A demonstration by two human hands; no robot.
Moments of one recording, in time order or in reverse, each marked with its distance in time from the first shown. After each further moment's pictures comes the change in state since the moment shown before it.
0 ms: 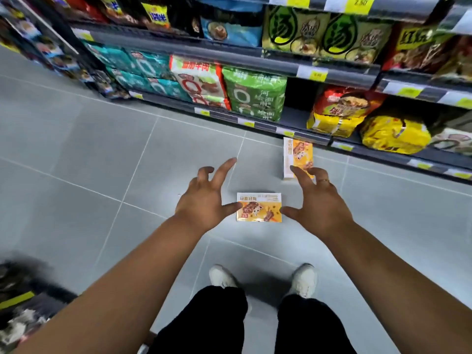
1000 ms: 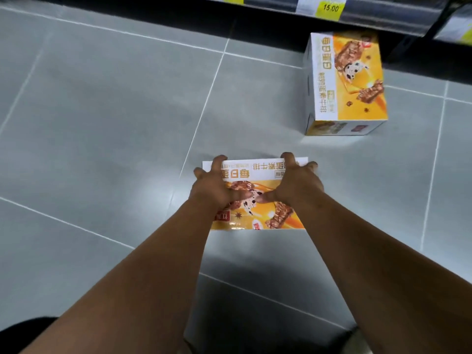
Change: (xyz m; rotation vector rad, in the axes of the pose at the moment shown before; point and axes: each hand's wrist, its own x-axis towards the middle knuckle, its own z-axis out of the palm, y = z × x) left_hand 0.305 -0.156 0.544 -0.306 -0.124 -0.271; right_hand 0.354 0.191 0.482 0.051 -0.146 0.277
